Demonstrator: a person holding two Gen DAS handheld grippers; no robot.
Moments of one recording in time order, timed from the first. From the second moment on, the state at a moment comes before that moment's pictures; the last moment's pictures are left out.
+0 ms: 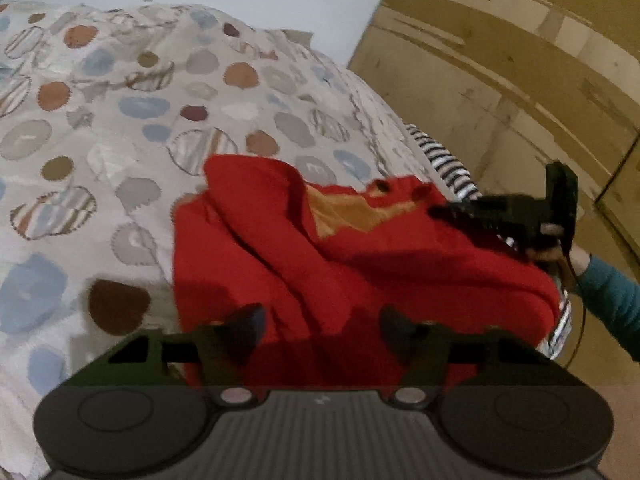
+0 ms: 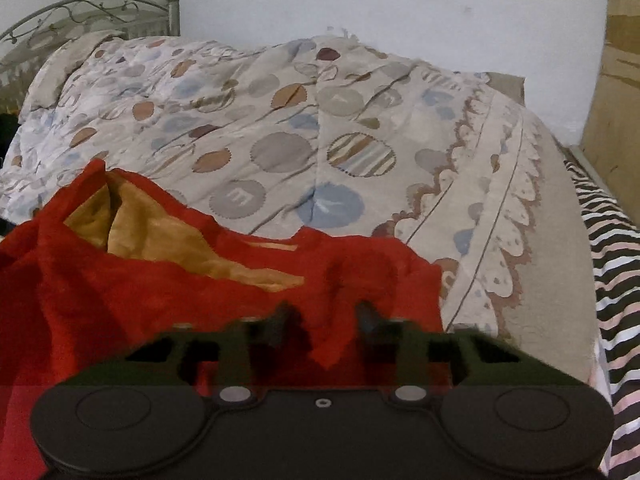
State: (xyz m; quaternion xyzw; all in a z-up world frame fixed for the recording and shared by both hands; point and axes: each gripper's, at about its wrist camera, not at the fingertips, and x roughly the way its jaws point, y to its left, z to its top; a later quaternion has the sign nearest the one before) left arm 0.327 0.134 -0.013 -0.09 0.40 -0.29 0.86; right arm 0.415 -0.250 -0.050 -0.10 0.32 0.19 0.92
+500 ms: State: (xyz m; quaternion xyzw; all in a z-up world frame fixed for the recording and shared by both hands) left arm 0.332 0.143 -0.026 -0.17 0.42 -0.25 0.85; right arm 0.421 -0.307 -0.025 0.00 0.29 0.08 0.95
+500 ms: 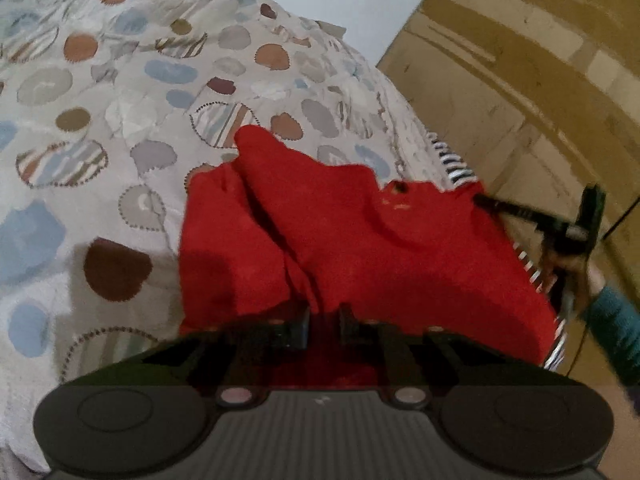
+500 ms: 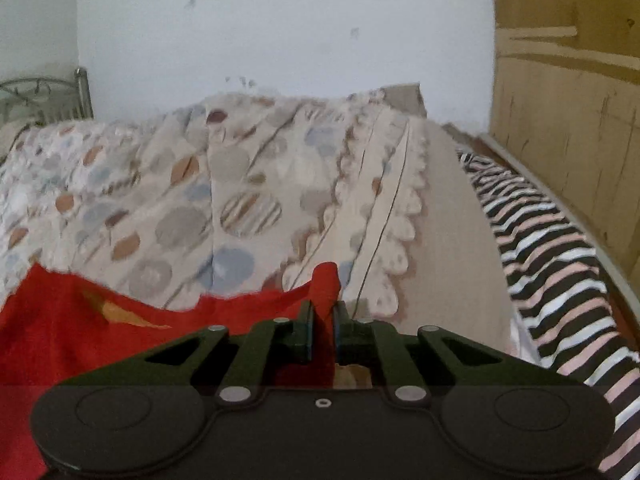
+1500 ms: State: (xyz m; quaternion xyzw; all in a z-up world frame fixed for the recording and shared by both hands) left arm 0.374 0.152 -0.013 -0.15 0.37 -0.15 0.90; right arm 0.422 -0.288 -0.047 0.02 0.31 0.14 0.94
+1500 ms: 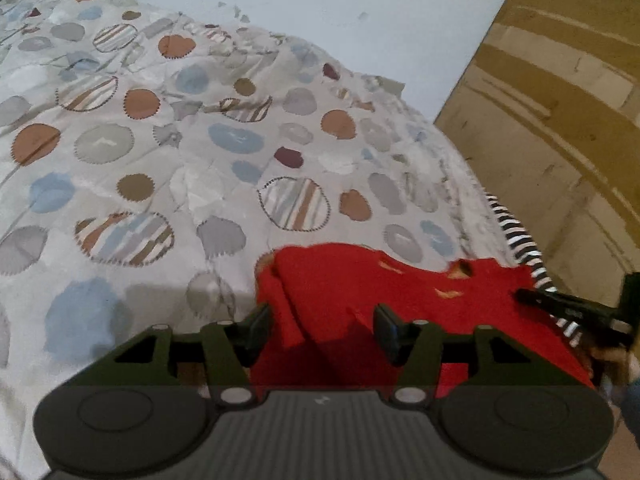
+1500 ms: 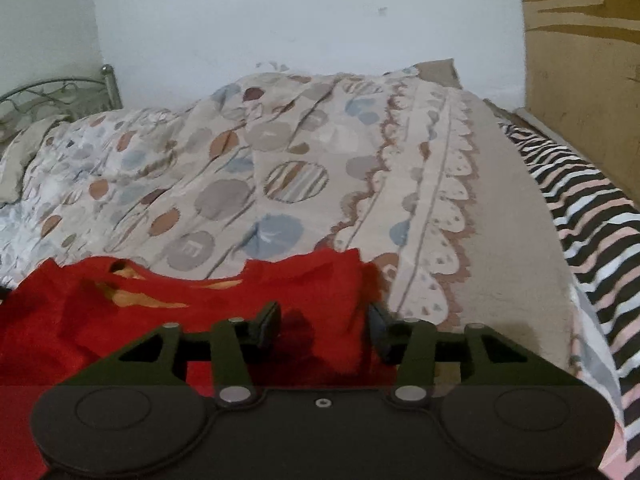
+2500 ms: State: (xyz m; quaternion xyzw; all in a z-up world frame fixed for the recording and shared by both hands) left arm 0.355 0.157 -0.018 -0.16 0.32 -0.07 0.93; right arm 0.376 -0.309 -0.031 0.01 0.24 0.08 0.97
